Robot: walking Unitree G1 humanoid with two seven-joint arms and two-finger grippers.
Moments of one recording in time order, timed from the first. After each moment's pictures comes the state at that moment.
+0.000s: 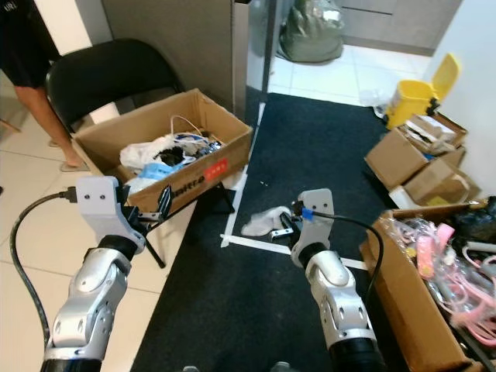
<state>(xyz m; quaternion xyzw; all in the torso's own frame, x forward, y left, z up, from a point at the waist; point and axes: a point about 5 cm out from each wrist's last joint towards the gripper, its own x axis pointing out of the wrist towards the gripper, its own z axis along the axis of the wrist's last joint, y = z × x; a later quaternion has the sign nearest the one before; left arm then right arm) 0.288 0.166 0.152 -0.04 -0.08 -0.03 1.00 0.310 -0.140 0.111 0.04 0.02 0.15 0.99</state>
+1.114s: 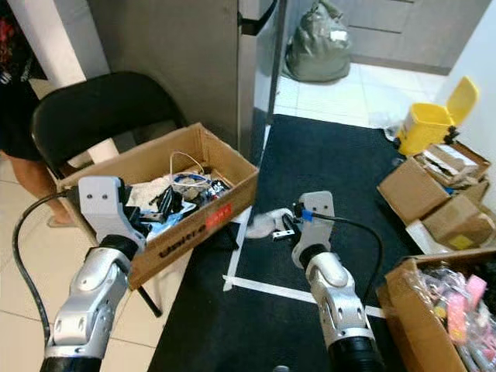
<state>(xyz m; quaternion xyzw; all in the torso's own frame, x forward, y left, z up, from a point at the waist) 0.289 0.166 0.149 -0.04 -0.07 -0.03 1.00 0.312 -0.142 0.105 0.04 0.03 0.14 0.99</state>
